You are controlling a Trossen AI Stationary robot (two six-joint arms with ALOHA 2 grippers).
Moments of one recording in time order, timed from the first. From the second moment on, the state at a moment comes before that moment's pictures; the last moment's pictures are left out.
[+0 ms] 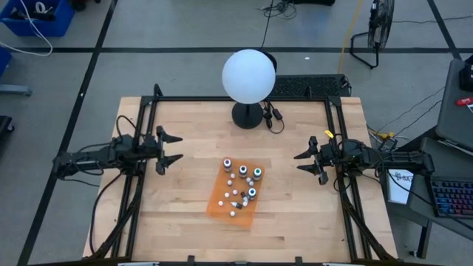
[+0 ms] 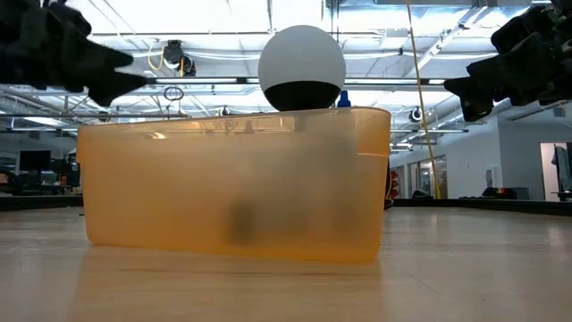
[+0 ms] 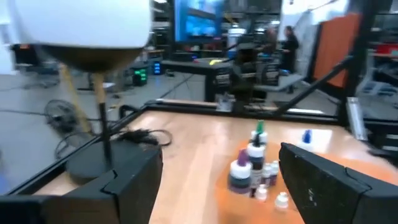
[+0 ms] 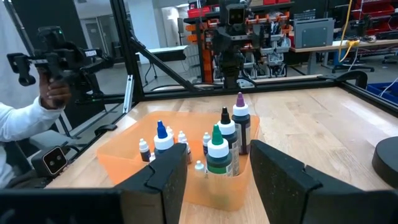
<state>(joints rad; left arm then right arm) 0.10 0.04 0.08 0.01 -0.02 -0.03 -0.06 0.11 0.01 0.08 -0.18 0.12</state>
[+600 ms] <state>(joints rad) 0.10 0.09 0.01 0.06 -0.11 -0.06 -0.06 0.12 0.02 0.08 -0.18 0.12</state>
